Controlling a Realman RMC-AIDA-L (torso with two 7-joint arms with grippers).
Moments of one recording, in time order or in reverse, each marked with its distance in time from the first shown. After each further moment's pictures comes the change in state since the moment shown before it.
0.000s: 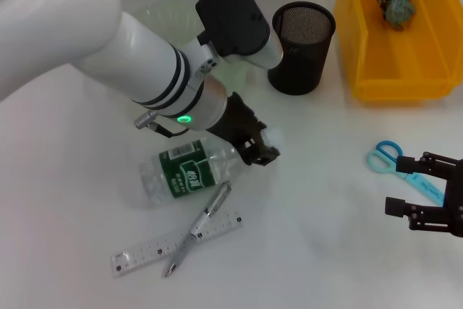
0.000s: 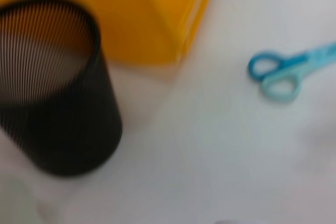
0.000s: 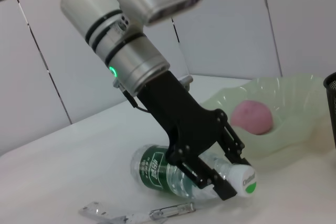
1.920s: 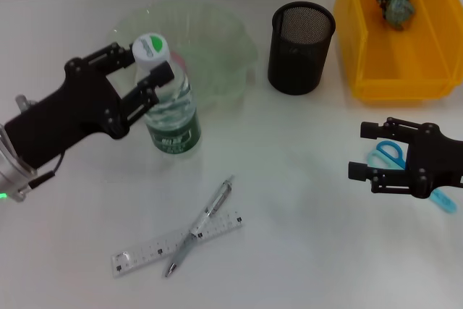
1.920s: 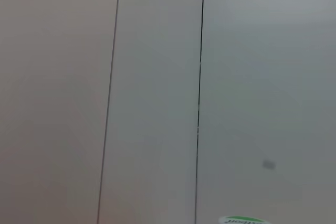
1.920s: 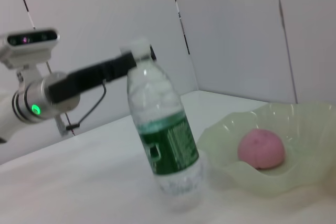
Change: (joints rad) left arm 0.379 0.017 -0.917 -0.647 -0.973 0.611 1.466; right arm 0.124 0.020 0.000 0.052 0.008 0.065 -0.006
